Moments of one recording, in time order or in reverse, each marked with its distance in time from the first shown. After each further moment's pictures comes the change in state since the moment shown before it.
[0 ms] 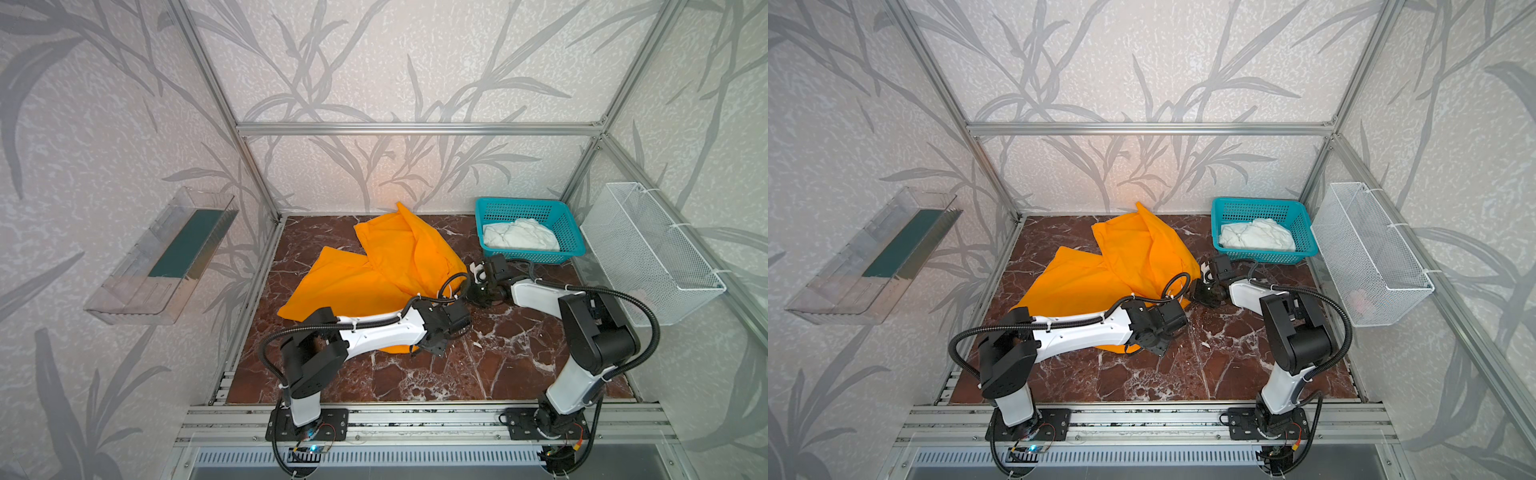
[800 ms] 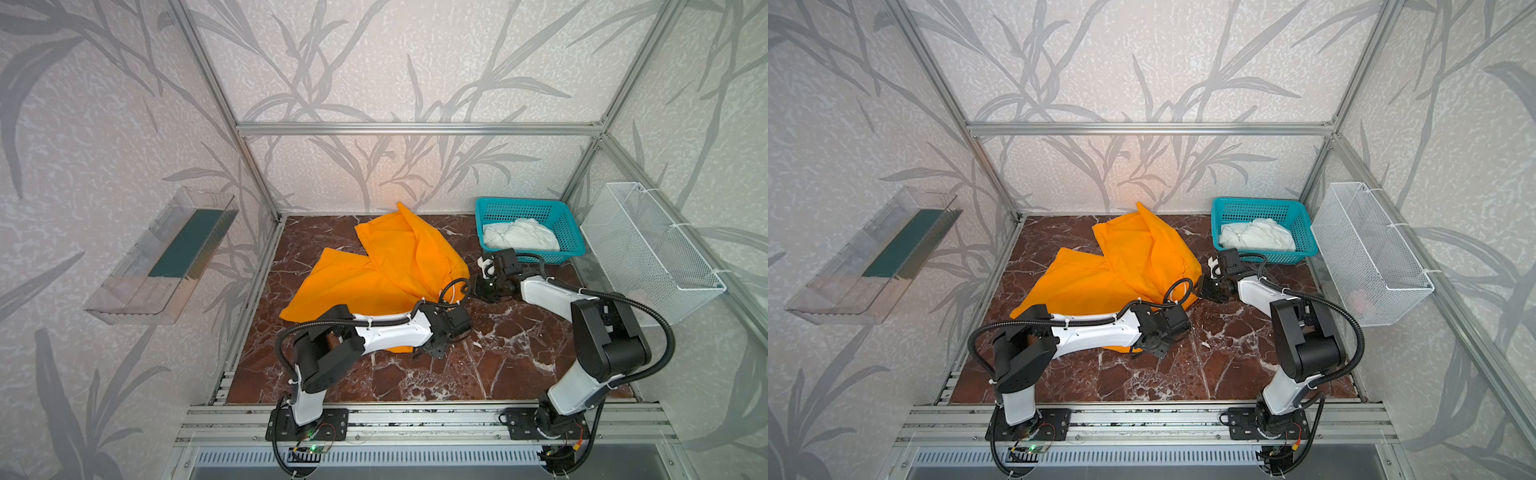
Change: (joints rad) left arm -0.001 0.083 -0.009 0.000 -0.051 -0.005; right arm -0.055 -0.061 0.026 -0.096 0.003 -0.087
